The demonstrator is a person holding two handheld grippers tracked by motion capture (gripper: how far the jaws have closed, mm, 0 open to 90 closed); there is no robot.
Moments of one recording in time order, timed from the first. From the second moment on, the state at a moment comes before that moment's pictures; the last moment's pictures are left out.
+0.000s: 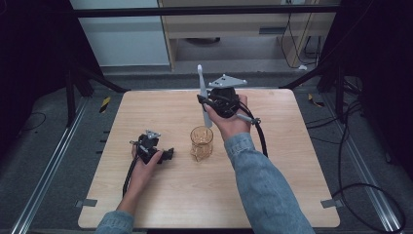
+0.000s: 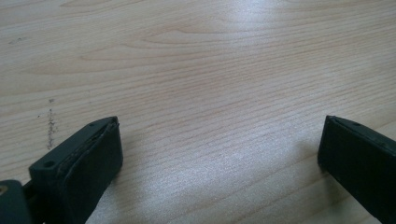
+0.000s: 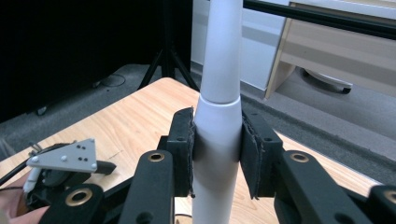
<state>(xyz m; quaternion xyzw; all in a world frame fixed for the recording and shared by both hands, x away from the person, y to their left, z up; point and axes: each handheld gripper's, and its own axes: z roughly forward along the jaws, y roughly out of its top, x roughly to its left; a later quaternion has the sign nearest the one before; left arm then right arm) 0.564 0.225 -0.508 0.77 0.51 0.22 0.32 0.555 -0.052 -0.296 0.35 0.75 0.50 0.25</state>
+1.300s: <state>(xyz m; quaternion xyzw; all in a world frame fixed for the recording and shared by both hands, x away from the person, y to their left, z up) 0.564 0.225 -0.508 0.77 0.51 0.22 0.32 0.551 -0.038 -0.319 0.35 0.76 0.50 0.22</state>
